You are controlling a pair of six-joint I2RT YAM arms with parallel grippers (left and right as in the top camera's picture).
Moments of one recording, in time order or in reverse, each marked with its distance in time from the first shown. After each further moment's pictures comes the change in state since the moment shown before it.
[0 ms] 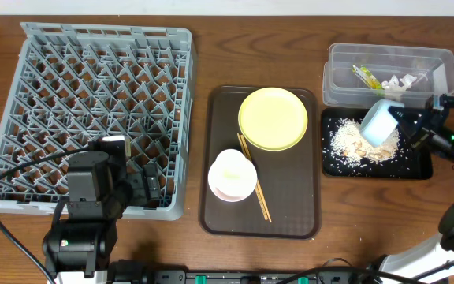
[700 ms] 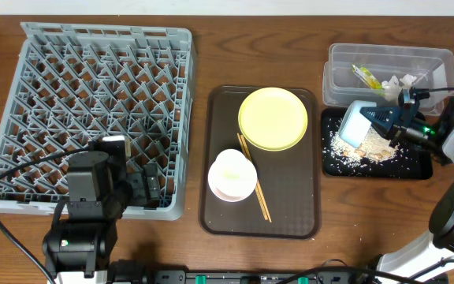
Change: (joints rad) left arm 0.000 0.000 0.000 0.000 0.000 0.000; right arm 0.149 -0.001 0.000 -0.039 0.098 -0.097
